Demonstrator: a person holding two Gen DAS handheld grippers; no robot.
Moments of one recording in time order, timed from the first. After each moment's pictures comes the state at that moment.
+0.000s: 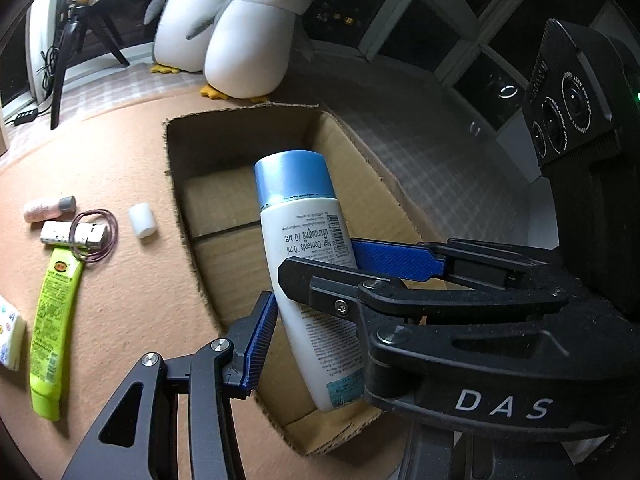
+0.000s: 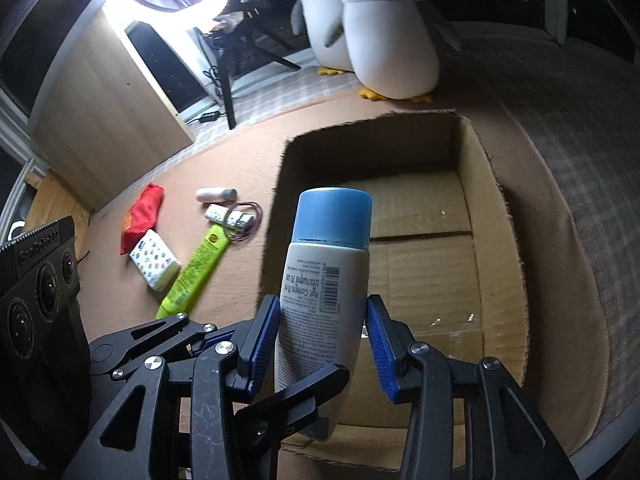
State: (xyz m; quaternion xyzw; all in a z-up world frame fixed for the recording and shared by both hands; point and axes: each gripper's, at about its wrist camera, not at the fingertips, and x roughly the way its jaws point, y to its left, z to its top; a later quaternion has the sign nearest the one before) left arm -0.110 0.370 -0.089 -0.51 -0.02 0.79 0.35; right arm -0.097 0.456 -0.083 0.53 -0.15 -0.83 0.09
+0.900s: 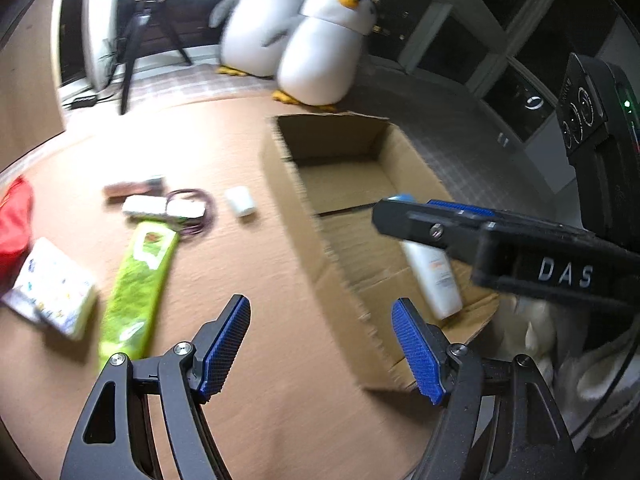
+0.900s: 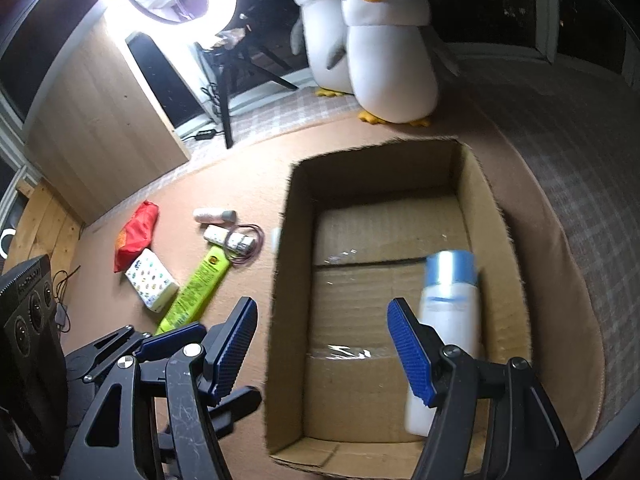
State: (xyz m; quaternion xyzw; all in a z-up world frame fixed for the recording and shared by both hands) left arm -0.109 0.275 -0.082 -0.51 -0.02 0.81 0.29; right arm -0.098 0.433 -0.069 0.50 -0.13 -0.85 0.07
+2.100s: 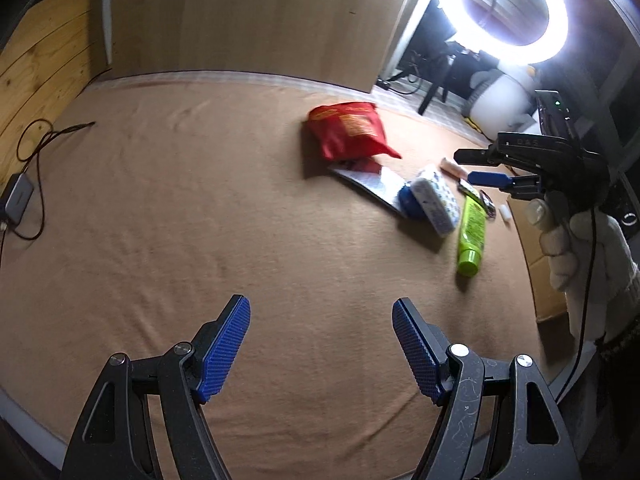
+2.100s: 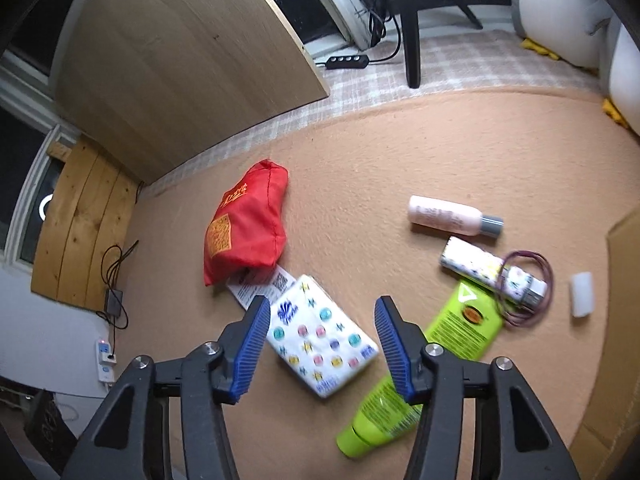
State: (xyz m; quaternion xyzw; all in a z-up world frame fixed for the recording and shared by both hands) left arm -0.021 -0.073 -0.085 -0.50 -0.12 0.86 0.05; right arm -0.214 0.217 -0.107 0.57 -0.15 -0.78 0.20
